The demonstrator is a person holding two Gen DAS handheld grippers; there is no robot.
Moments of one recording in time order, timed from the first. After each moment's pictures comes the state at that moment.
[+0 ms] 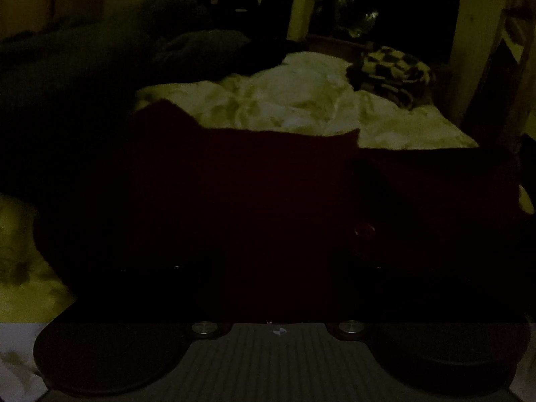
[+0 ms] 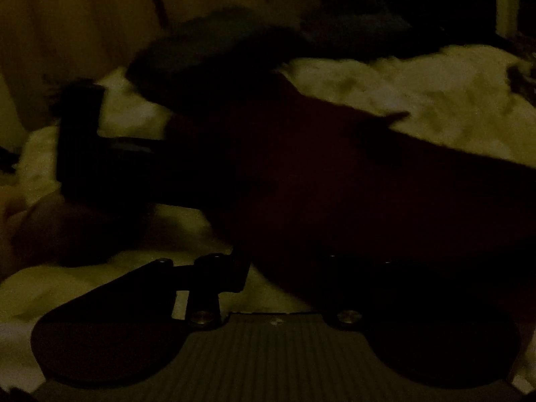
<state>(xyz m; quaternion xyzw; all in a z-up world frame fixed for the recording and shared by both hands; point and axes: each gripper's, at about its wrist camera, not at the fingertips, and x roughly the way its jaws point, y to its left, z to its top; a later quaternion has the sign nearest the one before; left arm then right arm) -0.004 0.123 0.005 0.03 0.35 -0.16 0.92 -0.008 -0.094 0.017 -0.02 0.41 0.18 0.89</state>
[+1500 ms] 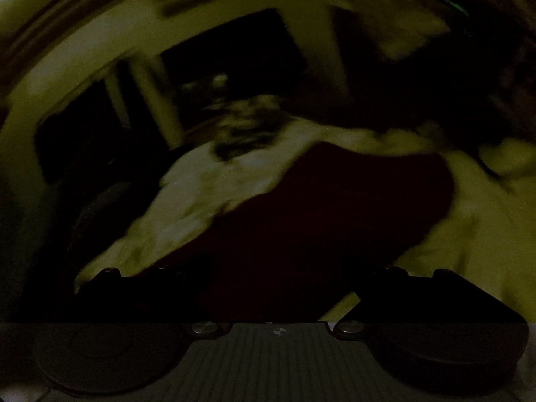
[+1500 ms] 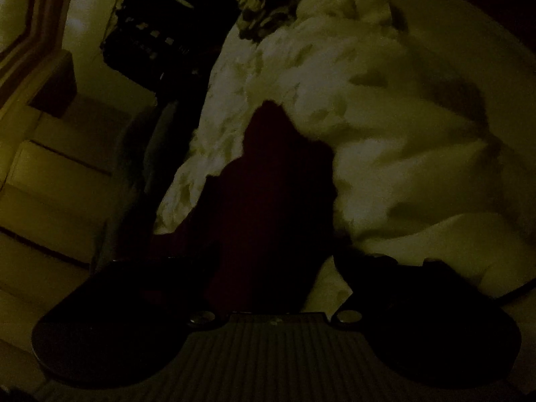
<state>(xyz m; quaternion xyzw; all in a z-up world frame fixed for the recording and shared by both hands) -0.114 0.020 0.015 0.31 0.14 -0.34 0.88 -0.103 -0.261 0.017 0.45 0.32 -0.06 0.83</state>
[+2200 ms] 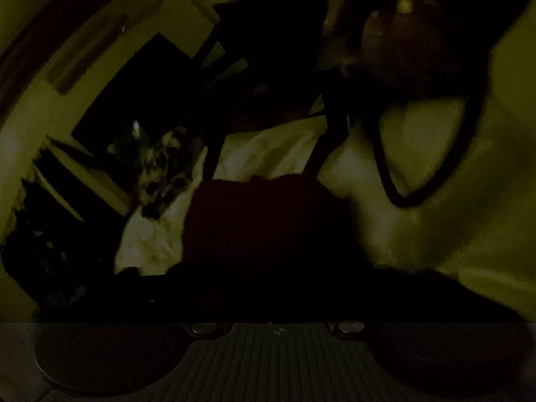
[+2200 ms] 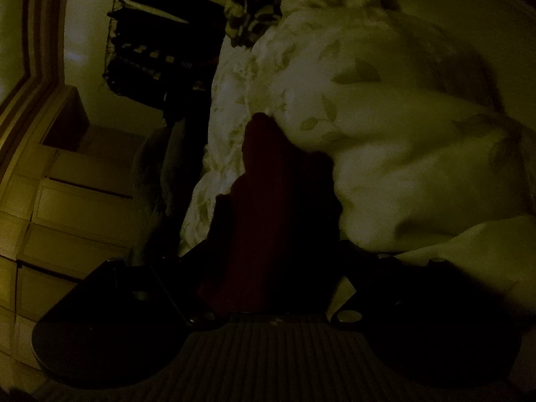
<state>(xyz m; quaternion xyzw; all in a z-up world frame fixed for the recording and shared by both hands) -0.129 -0.093 -0.031 0.47 0.09 -0.39 0.79 -0.096 -0.294 -0.005 0.53 0.29 -0.04 0.79</state>
